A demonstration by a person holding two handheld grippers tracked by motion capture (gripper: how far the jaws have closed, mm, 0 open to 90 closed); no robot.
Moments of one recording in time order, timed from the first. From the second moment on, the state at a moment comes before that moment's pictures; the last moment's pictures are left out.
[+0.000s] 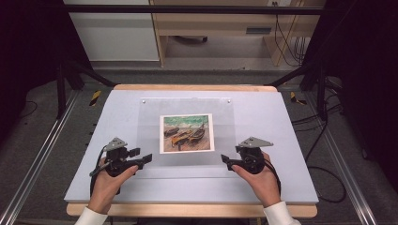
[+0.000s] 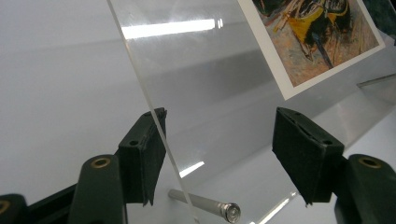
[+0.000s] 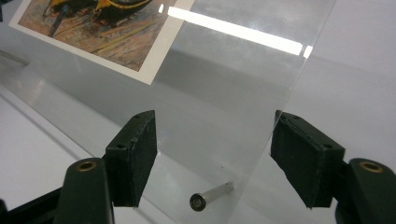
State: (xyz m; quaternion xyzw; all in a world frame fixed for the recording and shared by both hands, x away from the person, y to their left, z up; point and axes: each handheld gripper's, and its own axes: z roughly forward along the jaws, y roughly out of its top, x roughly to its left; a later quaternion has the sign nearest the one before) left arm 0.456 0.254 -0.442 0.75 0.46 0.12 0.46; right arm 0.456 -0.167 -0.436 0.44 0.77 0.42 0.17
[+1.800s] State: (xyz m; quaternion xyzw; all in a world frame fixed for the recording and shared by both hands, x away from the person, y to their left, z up) left arm 0.425 0.258 -0.443 0.75 0.46 0.15 0.45; right arm 0.423 -0.173 -0.436 0.44 0.77 0.41 0.21
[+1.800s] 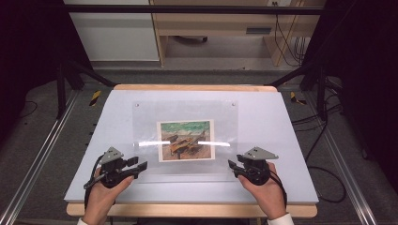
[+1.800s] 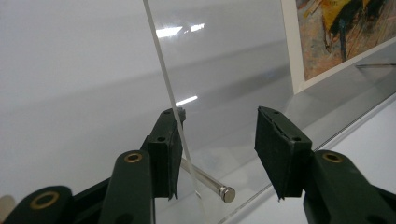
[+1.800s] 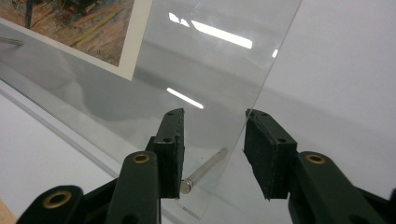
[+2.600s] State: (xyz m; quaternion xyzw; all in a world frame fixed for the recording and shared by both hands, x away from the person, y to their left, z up) left arm 0.416 0.259 -0.445 0.76 0.45 0.15 0.44; right arm 0.414 -0.176 -0.437 0.44 0.77 0.41 0.21
